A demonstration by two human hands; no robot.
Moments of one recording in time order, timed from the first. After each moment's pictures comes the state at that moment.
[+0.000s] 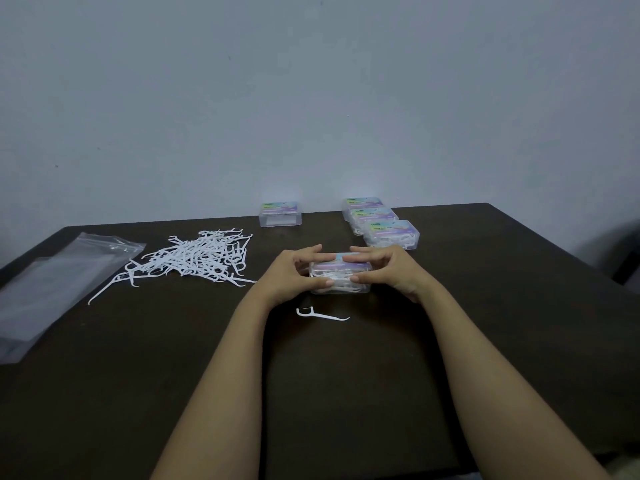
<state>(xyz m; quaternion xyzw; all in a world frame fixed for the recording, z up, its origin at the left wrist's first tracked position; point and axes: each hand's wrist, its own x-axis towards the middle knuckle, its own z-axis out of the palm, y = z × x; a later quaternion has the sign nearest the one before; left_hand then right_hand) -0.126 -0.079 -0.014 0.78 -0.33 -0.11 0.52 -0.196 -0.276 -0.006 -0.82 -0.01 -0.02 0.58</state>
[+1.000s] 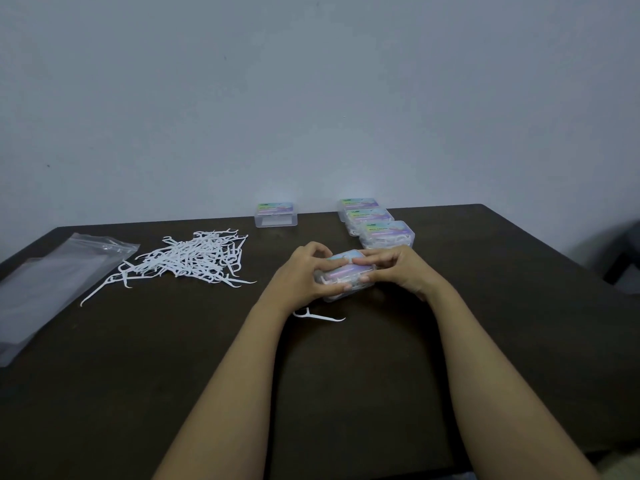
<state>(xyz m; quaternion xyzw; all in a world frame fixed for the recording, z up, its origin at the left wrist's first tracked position) -0.133 -0.098 -0.020 0.85 -0.41 0.04 0.33 -0.202 -0.295 -0.005 -0.83 0.01 -0.04 0.55</state>
